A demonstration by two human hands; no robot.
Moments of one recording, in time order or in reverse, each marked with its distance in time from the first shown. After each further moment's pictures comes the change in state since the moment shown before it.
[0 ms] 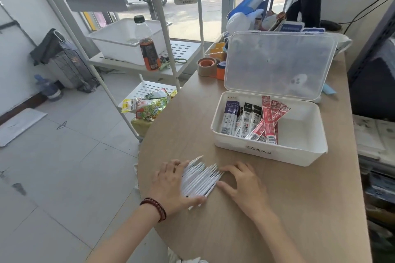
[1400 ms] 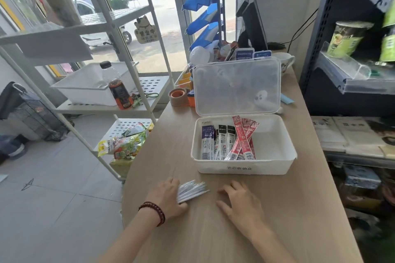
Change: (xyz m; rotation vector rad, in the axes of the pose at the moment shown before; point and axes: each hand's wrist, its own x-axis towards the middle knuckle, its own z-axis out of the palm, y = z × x) left_hand 0.074 0.010 -0.028 0.155 -0.135 0.175; right_hand 0.001 -0.003 -0.015 -0.091 0.004 0.144
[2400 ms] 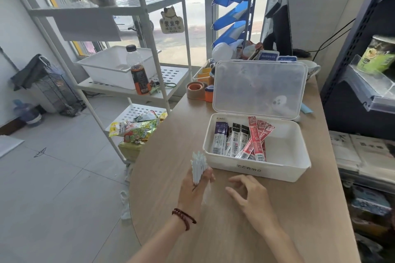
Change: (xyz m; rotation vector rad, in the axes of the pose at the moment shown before) left_hand -0.028 0.073 0.011 -1.444 0.582 -0.005; right_hand -0.001 0.011 -0.013 0.382 0.118 0.000
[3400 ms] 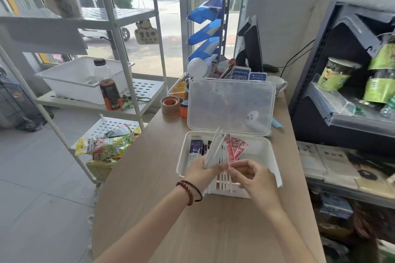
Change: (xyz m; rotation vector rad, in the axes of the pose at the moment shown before) left_hand 0.083 0.060 0.066 0.052 -0.479 -0.176; right_hand 0.051 -0.025 -0.087 0.419 0.154 0.152
